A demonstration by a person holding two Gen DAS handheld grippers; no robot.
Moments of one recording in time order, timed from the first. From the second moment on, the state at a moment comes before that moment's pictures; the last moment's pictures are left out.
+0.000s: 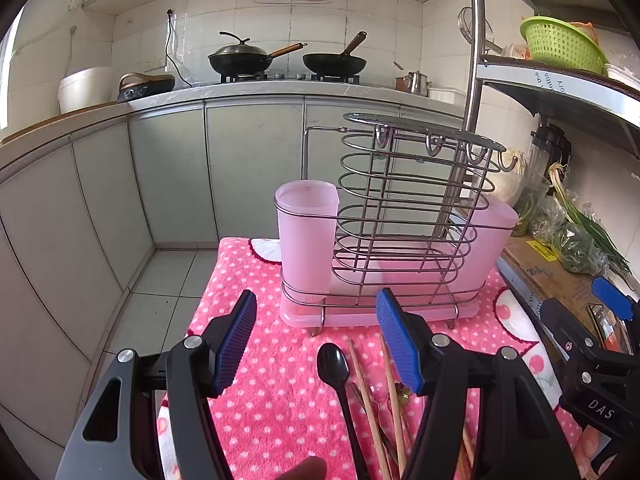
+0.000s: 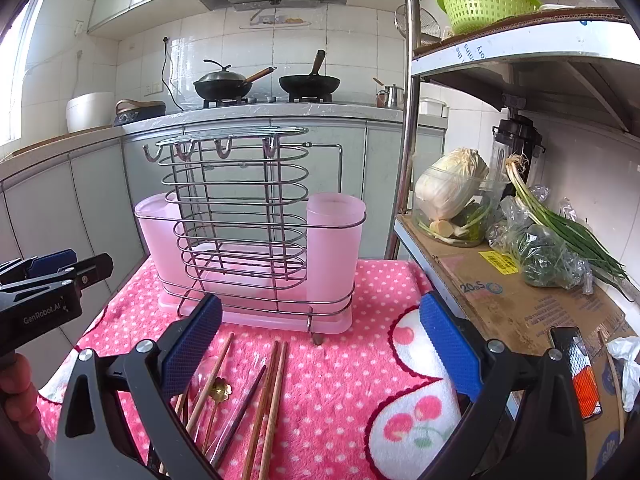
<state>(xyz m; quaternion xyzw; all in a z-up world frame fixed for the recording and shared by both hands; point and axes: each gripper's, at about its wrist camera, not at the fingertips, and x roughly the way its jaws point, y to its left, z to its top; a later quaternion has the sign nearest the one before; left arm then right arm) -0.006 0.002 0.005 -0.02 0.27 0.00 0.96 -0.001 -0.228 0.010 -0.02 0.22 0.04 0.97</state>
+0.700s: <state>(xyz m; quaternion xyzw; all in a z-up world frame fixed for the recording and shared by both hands) -0.010 0.002 0.010 -0.02 0.26 0.00 0.96 -0.002 -0.230 0.012 -0.02 0.21 0.04 0.98</state>
